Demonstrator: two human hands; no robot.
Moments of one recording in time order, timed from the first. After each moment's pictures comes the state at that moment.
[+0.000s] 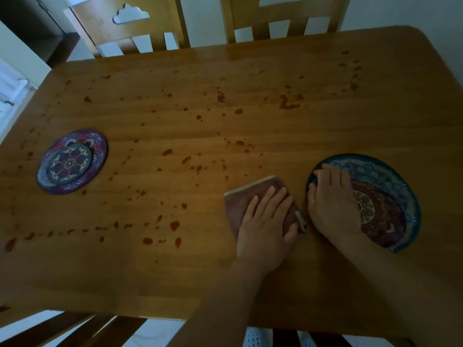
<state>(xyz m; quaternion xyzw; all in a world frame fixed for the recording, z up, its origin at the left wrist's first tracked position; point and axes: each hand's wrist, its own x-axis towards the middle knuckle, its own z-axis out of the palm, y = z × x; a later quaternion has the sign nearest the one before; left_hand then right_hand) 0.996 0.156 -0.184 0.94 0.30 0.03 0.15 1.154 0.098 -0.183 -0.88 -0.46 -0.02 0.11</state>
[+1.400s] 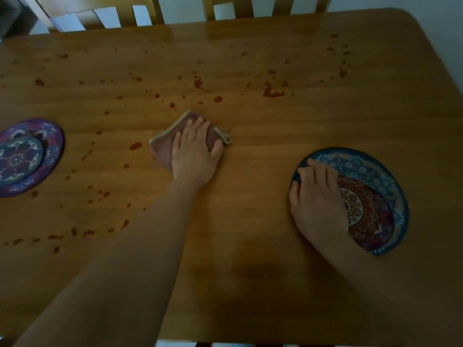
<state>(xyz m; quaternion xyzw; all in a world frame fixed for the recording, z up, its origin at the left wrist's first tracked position) 1.027 0.329 -0.189 0.86 0.48 0.06 0.13 1.151 0.099 -0.186 -0.88 -0.45 -0.04 0.13</state>
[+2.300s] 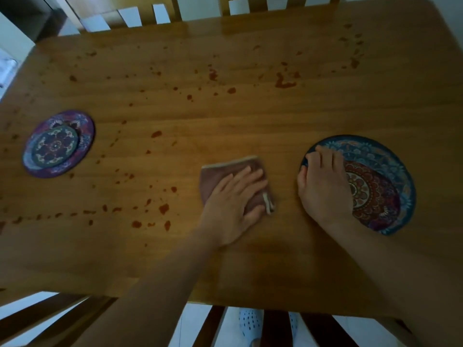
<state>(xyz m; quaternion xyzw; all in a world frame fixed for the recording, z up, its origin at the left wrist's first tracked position) 0.960 0.206 -0.182 0.96 0.22 0.01 0.15 1.150 0.098 -0.179 -0.88 -0.45 -0.03 0.11</state>
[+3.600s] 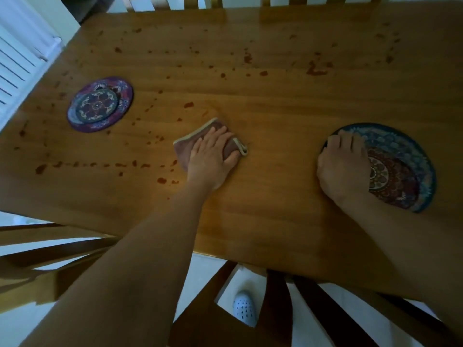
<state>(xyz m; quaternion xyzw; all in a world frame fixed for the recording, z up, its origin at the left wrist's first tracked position) 0.919 0.254 -0.190 0.86 0.48 0.06 0.15 1.146 0.094 -0.184 -0.87 -0.48 -0.08 0.07</state>
